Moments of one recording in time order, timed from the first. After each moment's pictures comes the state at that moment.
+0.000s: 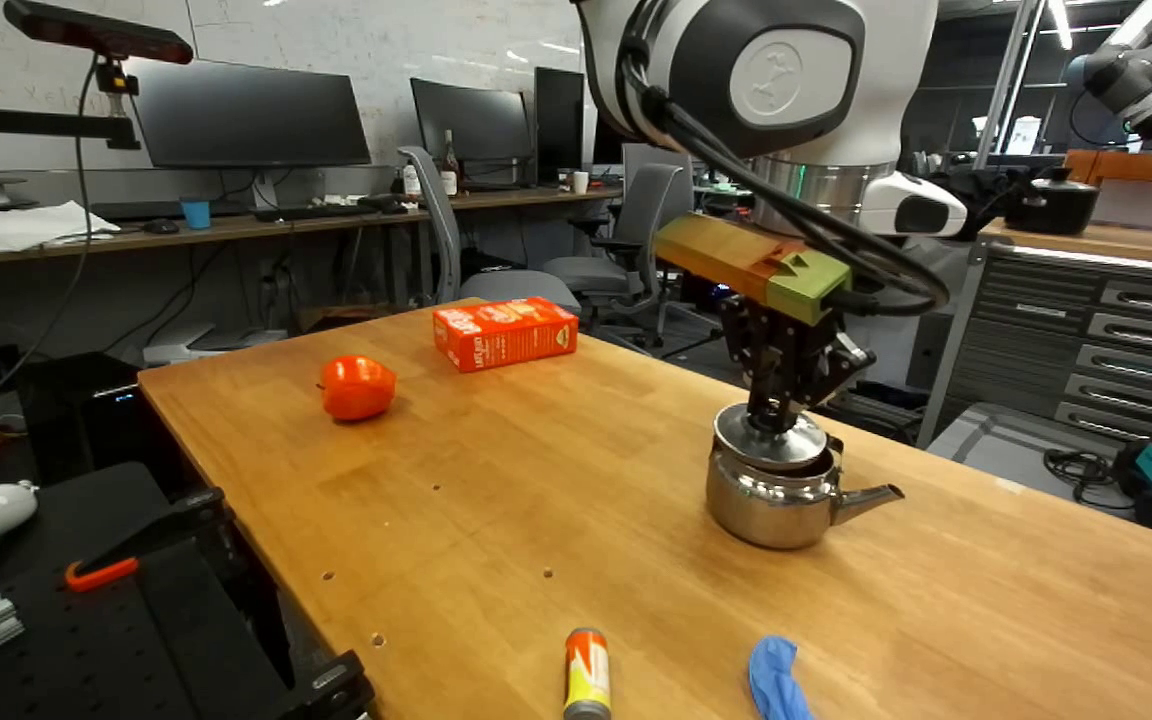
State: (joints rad) arm -0.26 0.39 -0.05 -2.10 0.24 2.62 -0.28
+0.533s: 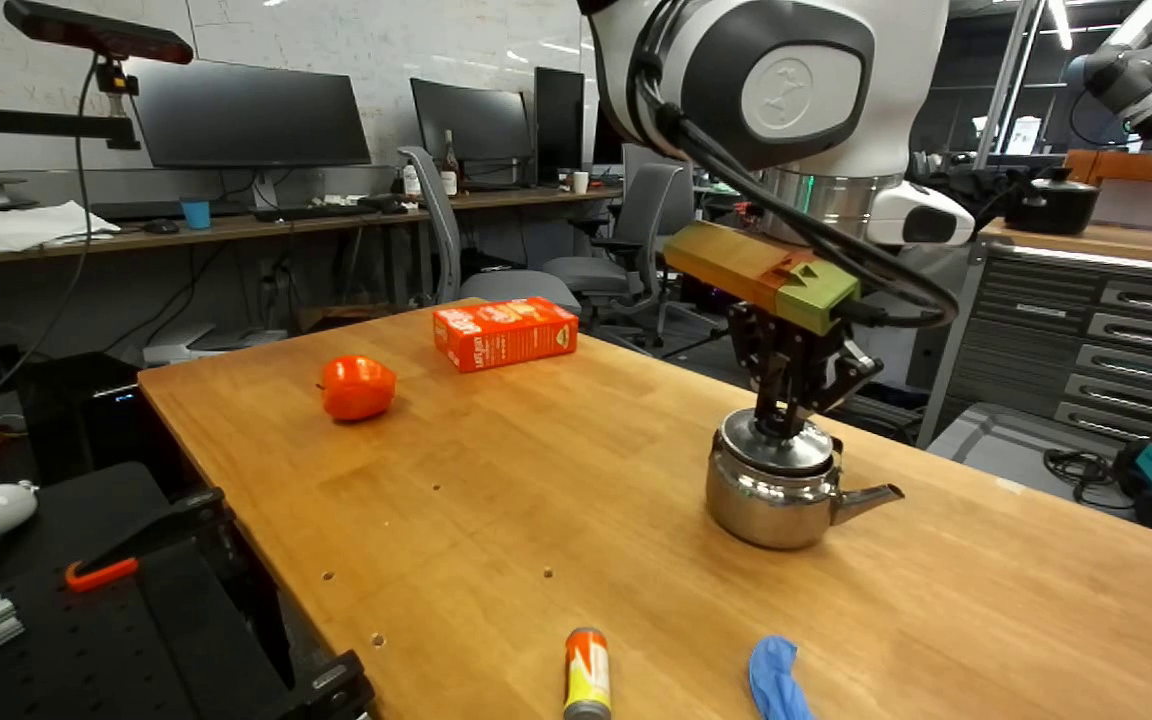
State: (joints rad) arm -0.27 0.42 -0.05 -2.07 0.24 2.62 -0.28
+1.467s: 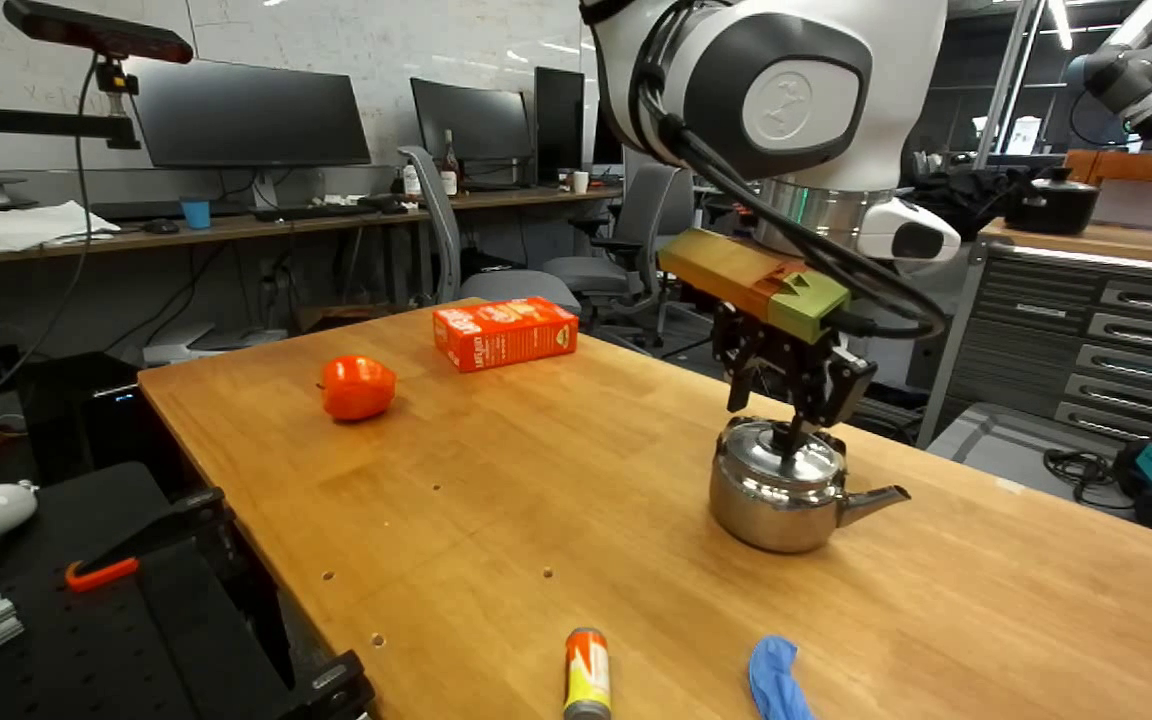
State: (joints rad) arm -0.27 0.44 -0.03 -2.06 0.24 2.58 -0.28
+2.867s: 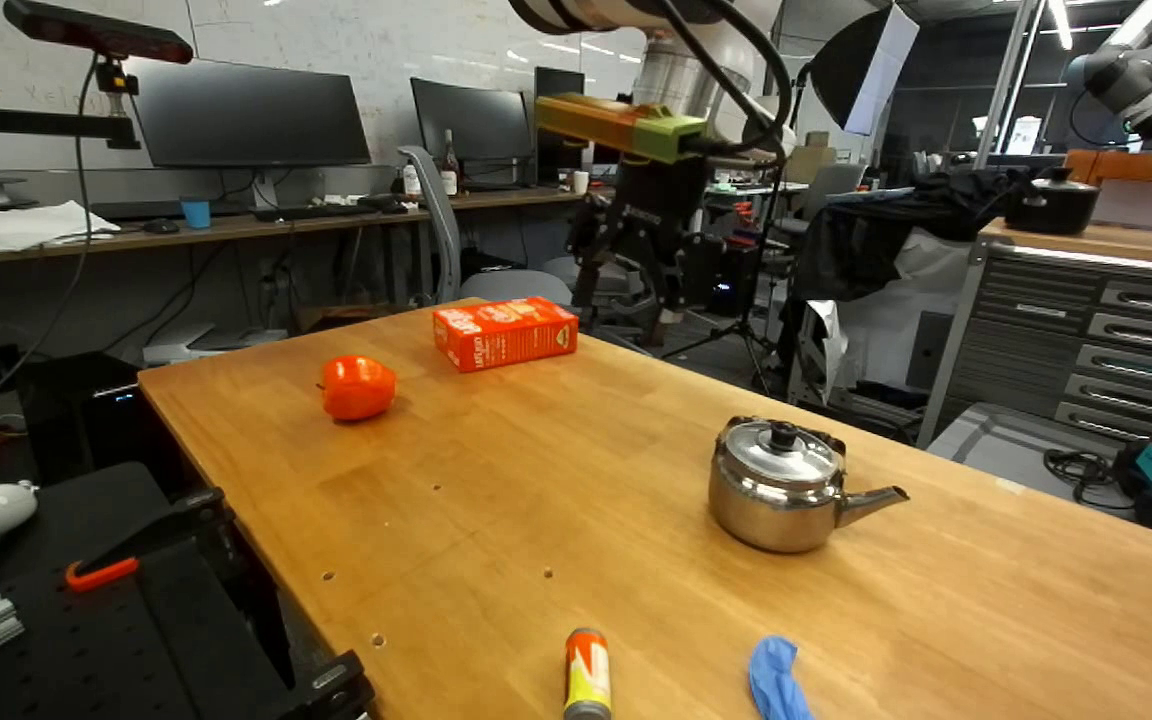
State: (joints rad) arm -0.12 0.22 -0.02 -2.11 0.13 2.12 -0.17
